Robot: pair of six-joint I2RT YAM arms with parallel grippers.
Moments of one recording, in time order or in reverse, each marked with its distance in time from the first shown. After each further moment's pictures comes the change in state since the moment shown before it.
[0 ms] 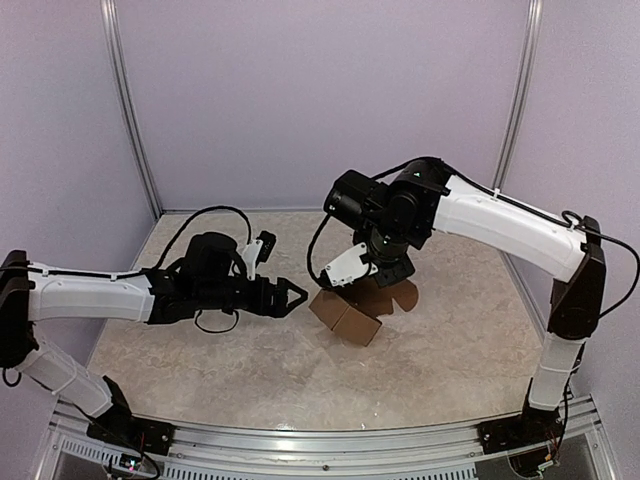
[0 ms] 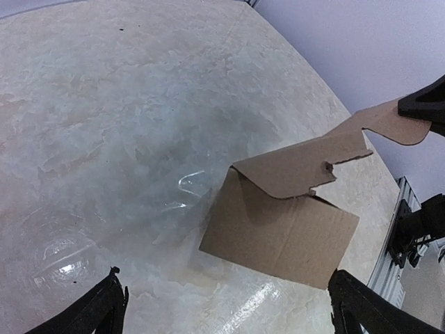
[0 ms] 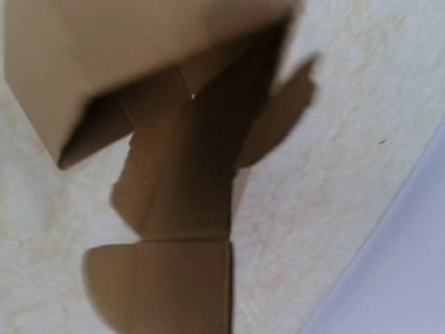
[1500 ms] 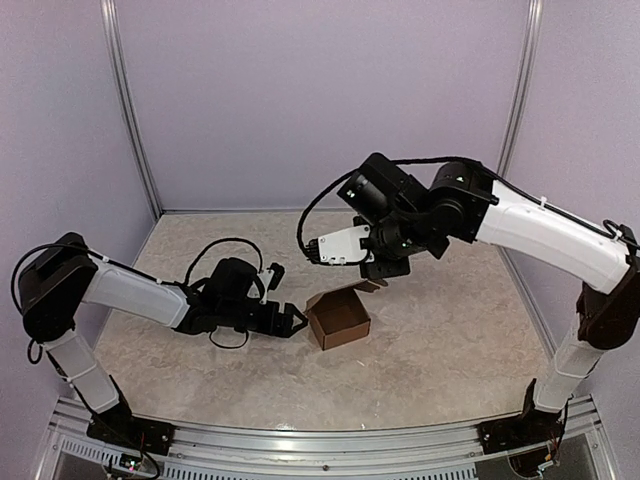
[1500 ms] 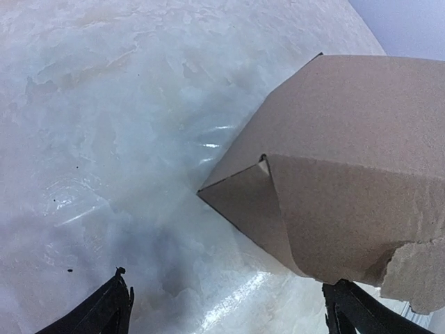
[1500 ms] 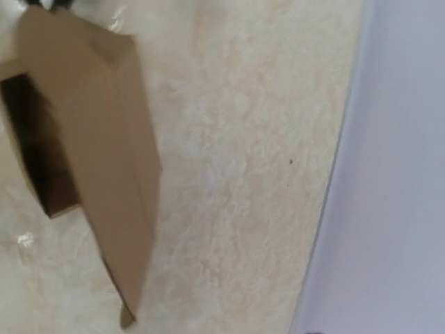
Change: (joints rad) left arm 0.025 0.270 -0.042 0.130 0.027 -0.038; right arm 0.108 -0.116 -0.056 0.197 0.087 0.179
